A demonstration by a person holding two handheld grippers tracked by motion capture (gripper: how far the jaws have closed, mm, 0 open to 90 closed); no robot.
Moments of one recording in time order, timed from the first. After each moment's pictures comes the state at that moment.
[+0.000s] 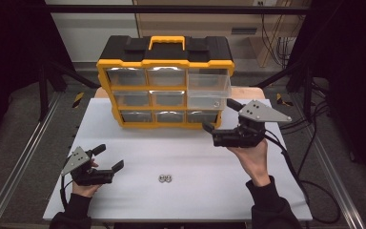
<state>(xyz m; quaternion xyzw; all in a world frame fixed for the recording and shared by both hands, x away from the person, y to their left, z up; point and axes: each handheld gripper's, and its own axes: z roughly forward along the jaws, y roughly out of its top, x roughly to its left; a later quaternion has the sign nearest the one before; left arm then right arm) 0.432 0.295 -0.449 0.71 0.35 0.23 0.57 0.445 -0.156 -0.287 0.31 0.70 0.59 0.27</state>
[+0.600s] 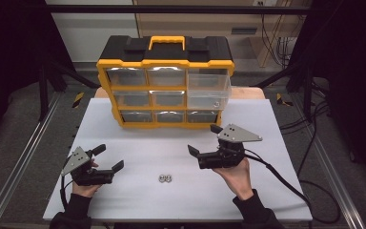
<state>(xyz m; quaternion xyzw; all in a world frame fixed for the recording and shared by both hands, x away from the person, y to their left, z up) 0.432 0.295 -0.449 0.71 0.35 0.23 0.57 0.439 -0.127 -0.355 0.32 0.74 0.56 0.21</state>
